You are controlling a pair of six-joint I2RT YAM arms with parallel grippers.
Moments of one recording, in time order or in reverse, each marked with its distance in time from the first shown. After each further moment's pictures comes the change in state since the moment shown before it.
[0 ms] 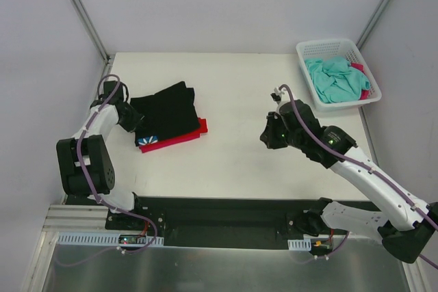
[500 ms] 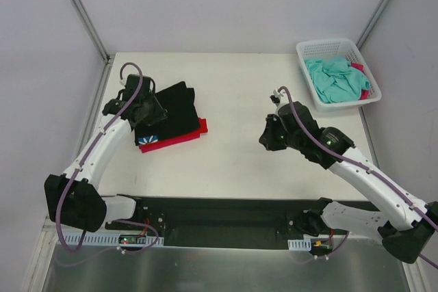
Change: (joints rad) left arm -0.369 -0.261 0.124 -0.102 -0.134 -0.036; right arm 0.000 -0.002 -0.026 0.011 -0.016 0.021
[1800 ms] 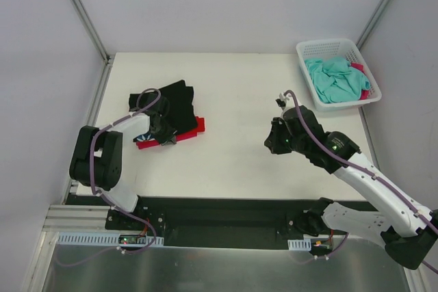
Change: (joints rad) left arm -0.021 0.319 -0.261 0.211 0.053 -0.191; right arm -0.012 -0.059 -0.040 -0.034 0.017 0.005
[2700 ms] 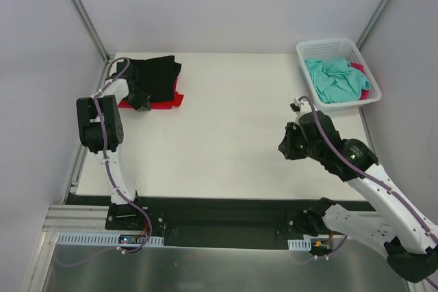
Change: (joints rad) left arm 0.340 0.445 0.568 -0.065 0.053 0.132; right arm -0.066 -0.103 0.003 -0.129 0.003 -0.058
